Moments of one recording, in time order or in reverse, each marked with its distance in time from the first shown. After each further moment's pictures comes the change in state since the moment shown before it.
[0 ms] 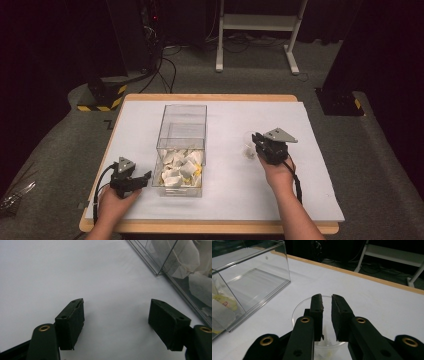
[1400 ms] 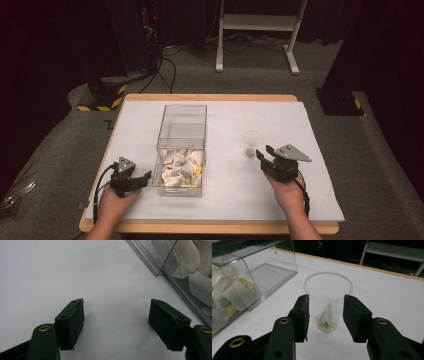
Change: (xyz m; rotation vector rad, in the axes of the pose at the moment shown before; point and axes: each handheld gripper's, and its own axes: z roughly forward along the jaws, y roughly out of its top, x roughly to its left) left arm 0.000 0.000 0.000 0.002 0.005 0.001; right arm 0.004 -0.031 -0.047 -0.006 0.019 0.038
